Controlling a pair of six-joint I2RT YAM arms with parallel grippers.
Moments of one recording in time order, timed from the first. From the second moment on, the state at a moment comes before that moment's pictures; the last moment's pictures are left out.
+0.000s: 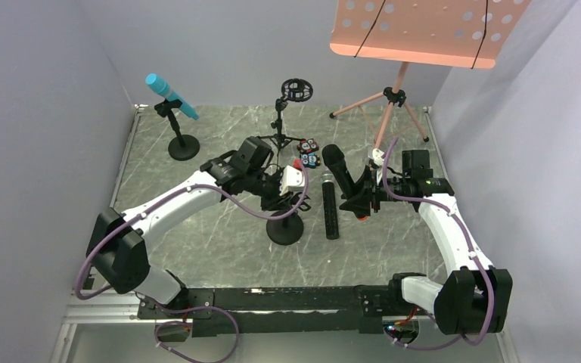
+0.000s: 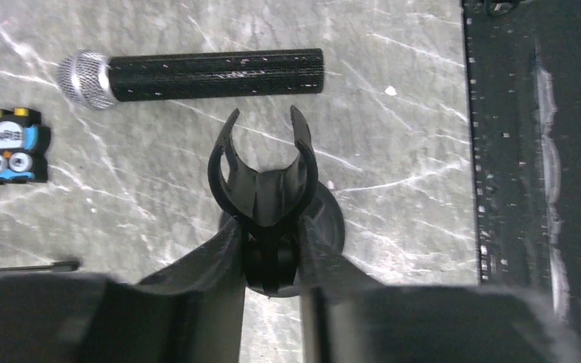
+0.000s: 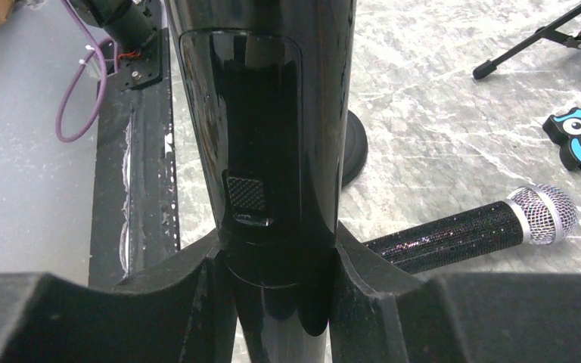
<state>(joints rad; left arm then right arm) -0.71 1.50 1.22 -0.57 0.67 0.65 0.02 1.14 0.87 -0.71 -1.26 -0.71</state>
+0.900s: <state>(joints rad) -0.53 1.03 0.78 0.29 0.73 -0.37 0.25 1.20 1.10 -0.77 -1.08 -0.77</state>
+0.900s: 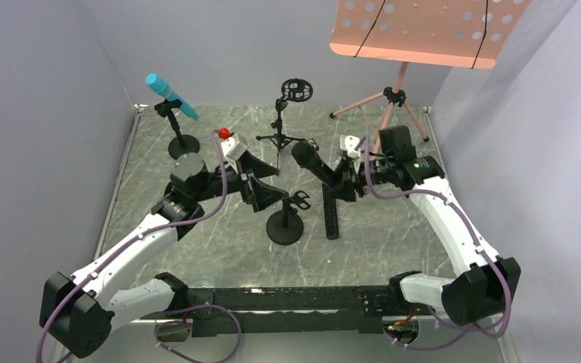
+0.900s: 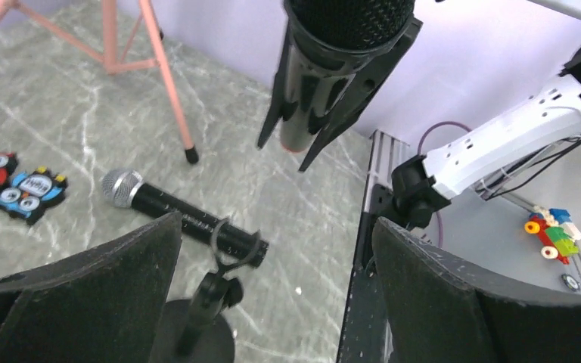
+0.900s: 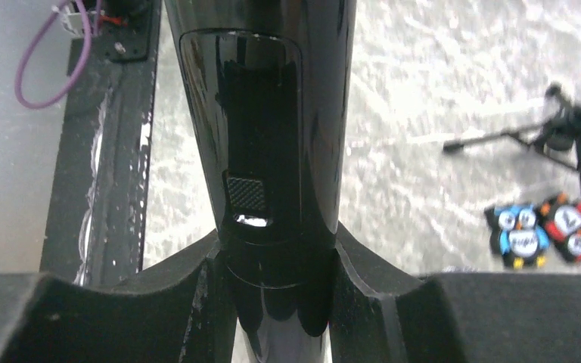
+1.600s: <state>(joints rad) -0.76 1.13 0.79 0.66 0.43 -0.43 0.51 1.32 1.26 -0.77 -1.00 -0.58</state>
